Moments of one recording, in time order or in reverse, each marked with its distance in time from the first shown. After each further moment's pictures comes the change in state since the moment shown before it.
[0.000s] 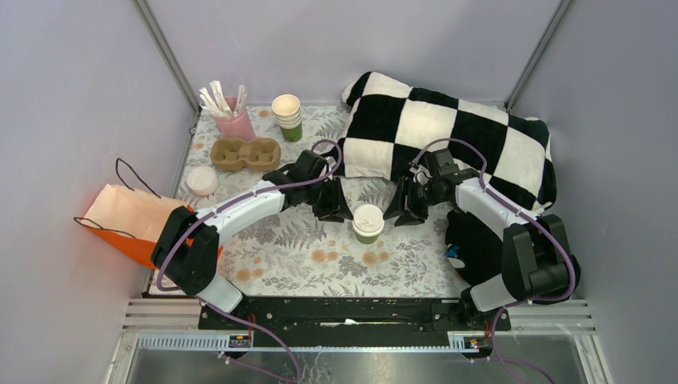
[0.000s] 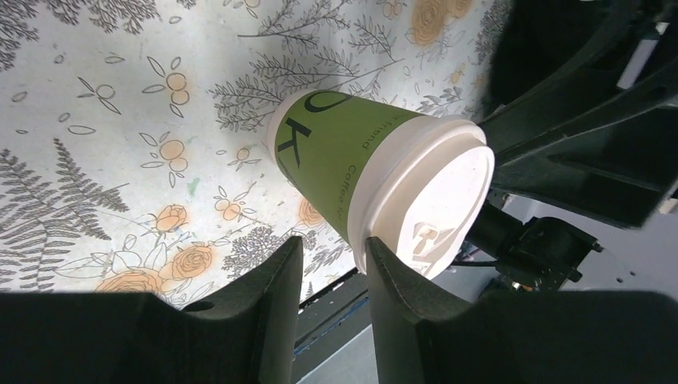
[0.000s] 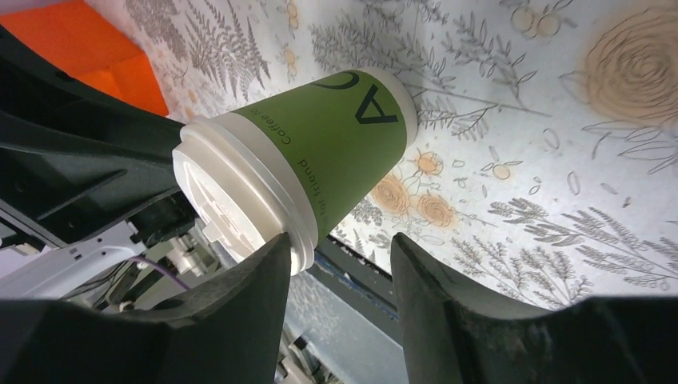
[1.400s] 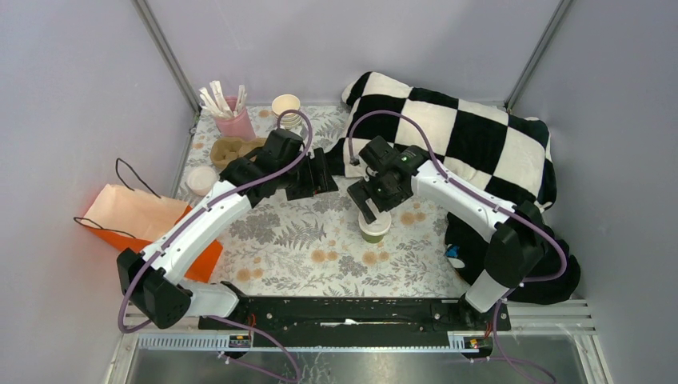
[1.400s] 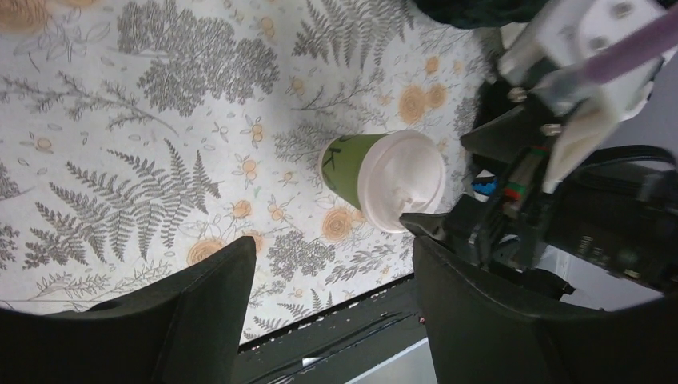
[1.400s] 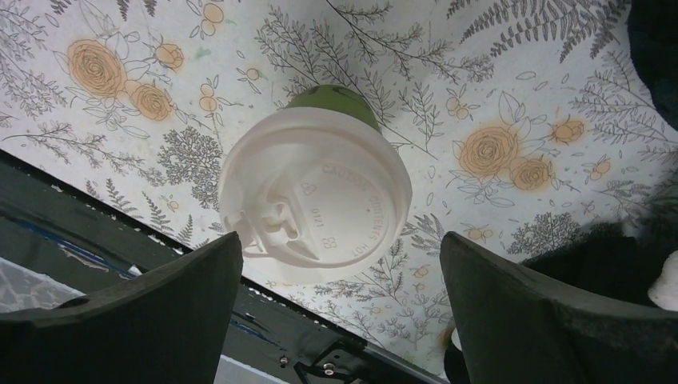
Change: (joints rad) left arm 0.020 -0.227 0.283 -0.357 -0.316 0.079; right arm 0.435 0.151 0.508 -0.435 0.661 -0.448
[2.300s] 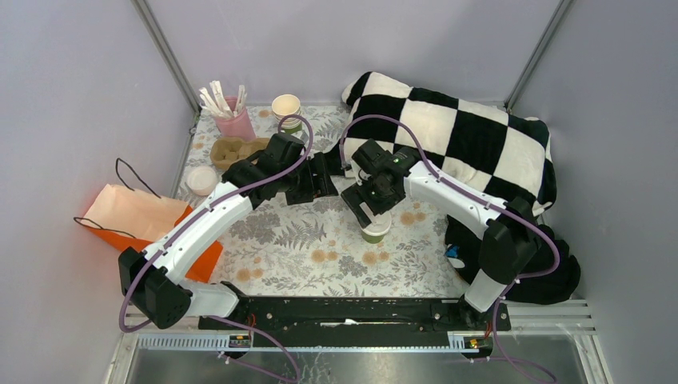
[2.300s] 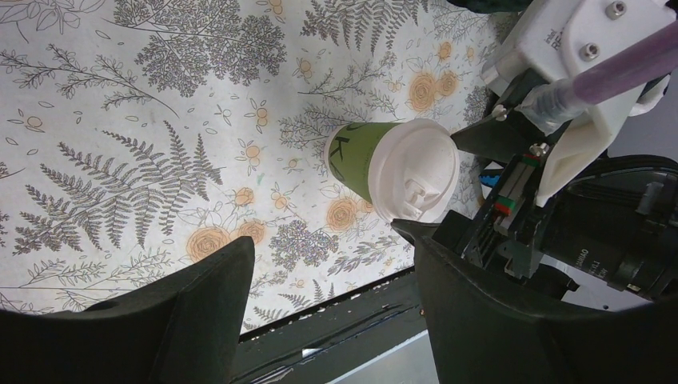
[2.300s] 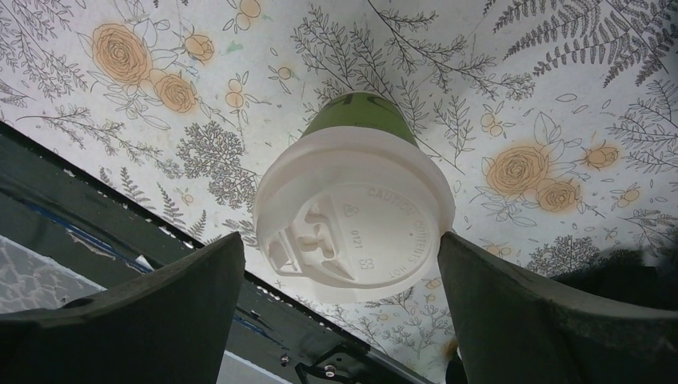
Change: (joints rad) left arm 0.000 0.000 -0.056 0.000 0.017 -0.023; right arm 0.032 0.049 0.027 0.004 -0.053 -0.036
